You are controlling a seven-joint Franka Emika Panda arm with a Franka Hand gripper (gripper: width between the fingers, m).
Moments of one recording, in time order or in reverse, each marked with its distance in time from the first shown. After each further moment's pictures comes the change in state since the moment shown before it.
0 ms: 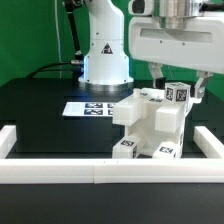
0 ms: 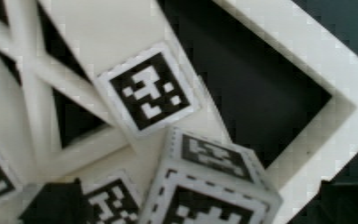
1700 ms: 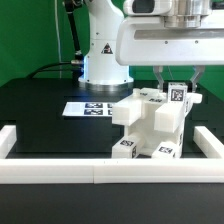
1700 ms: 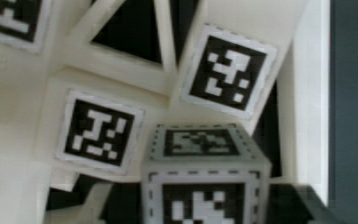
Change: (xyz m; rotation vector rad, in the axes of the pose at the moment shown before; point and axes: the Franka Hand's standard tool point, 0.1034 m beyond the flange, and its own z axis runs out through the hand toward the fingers) arm 0.003 0.002 0.000 0.000 0.003 -0.633
